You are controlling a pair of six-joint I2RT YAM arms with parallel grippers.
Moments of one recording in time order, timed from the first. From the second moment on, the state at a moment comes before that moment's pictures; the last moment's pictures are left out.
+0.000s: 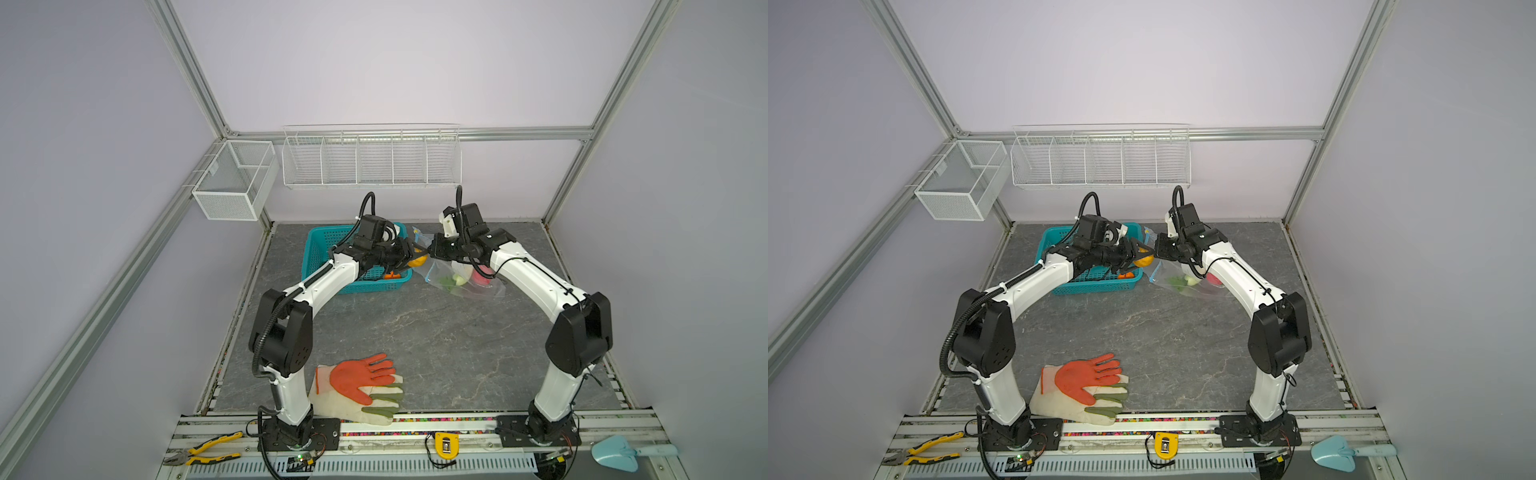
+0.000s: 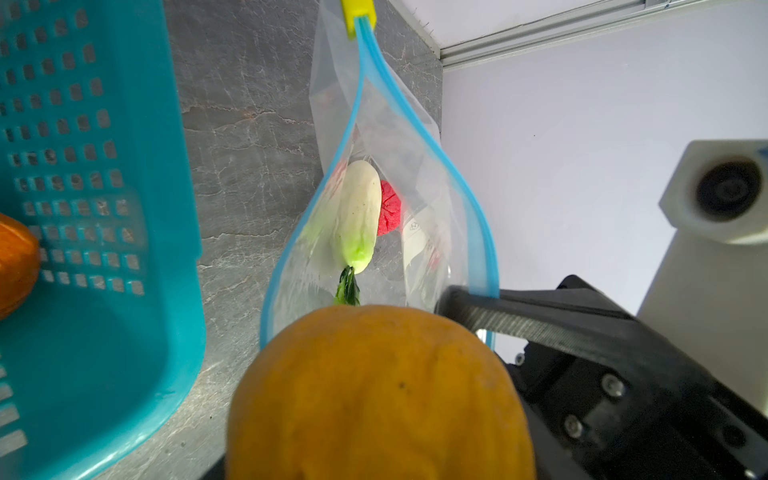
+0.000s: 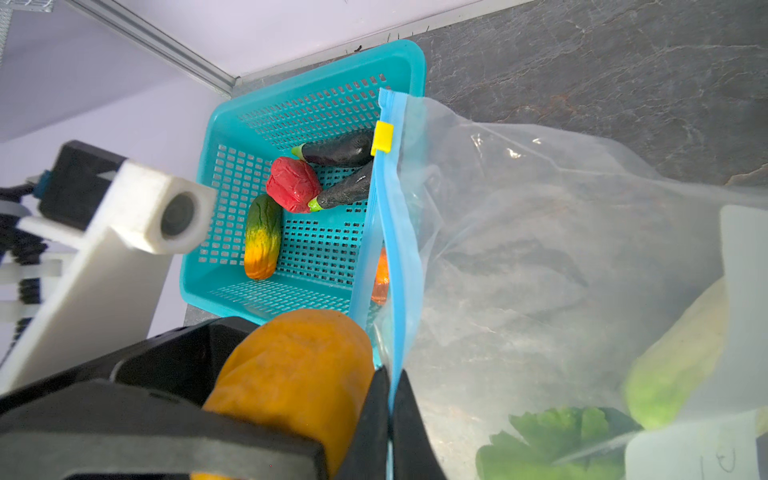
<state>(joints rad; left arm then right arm) -0.52 1.85 1.48 -0.27 0.66 -0.94 0.48 1.82 1.66 -0.62 -0.25 0.54</state>
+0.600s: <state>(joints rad) -0.54 1.87 1.49 -0.35 0.64 -0.89 0.48 1.81 1.66 -0.62 -0.25 0.55</state>
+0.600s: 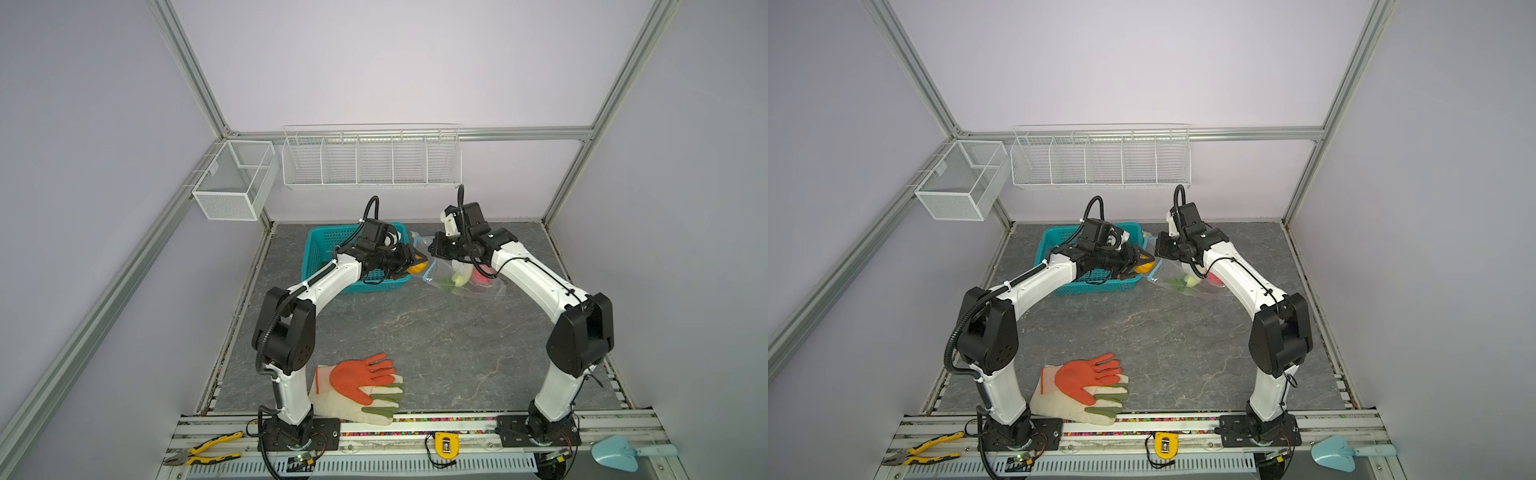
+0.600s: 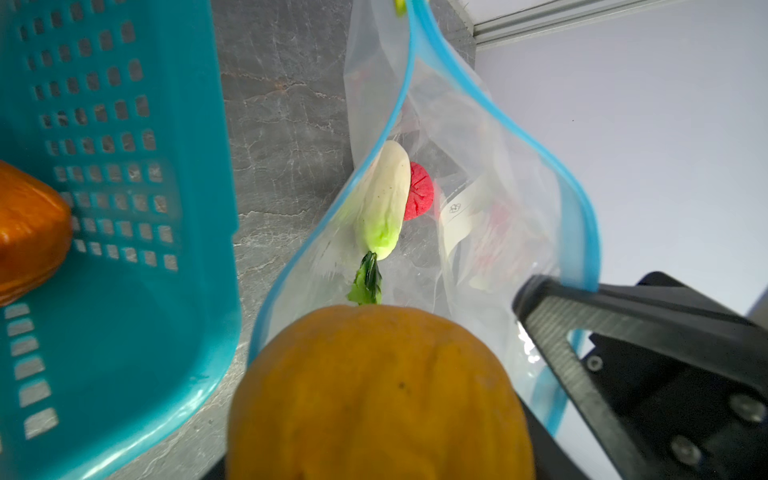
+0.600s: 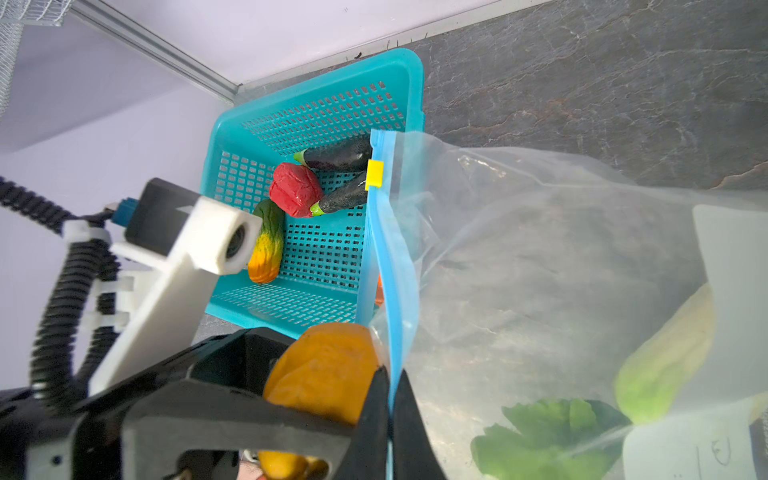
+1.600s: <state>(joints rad) -0.55 1.88 1.53 -0.42 0.60 -0.83 0.48 1.81 1.66 -0.61 -0.25 0.55</state>
